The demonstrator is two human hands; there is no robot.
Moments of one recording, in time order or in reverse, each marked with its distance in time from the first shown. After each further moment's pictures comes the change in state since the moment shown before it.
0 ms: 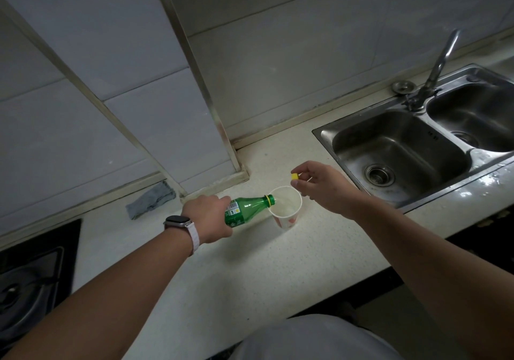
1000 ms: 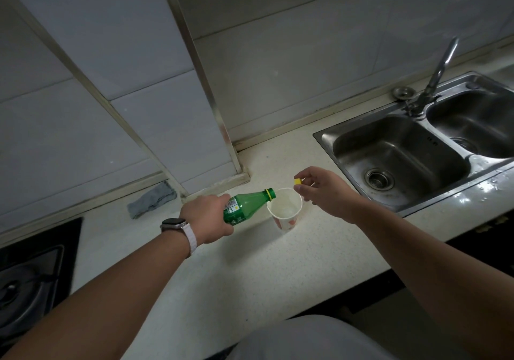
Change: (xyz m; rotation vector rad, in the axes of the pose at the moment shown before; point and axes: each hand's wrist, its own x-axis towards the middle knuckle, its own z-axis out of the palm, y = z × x) left_hand -0.009 -0.003 -0.004 -0.157 0.022 -0.044; right_hand -0.004 0.005 0.000 -0.027 -0.025 0.035
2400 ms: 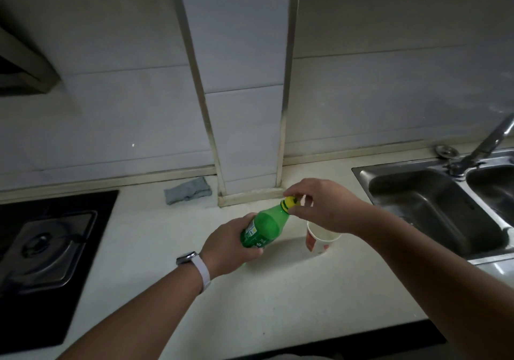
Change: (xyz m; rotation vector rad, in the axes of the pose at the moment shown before) left_hand -0.075 -0.041 0.039 -0.896 0.150 -0.057; right_hand 0.000 -0.122 0.063 -0.681 -0.207 -0.420
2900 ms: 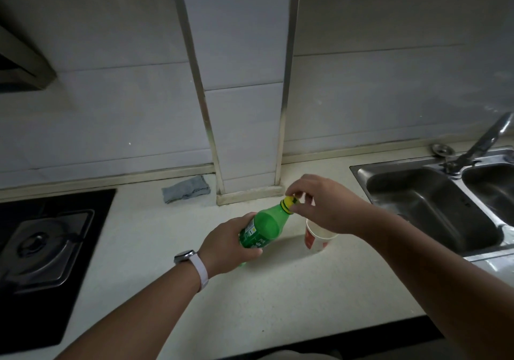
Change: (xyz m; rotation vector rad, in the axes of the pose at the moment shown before) left_hand -0.003 -0.005 -0.002 0.013 -0.030 0.033; right_hand -0.004 -0.002 0.002 0.000 0.036 -0.010
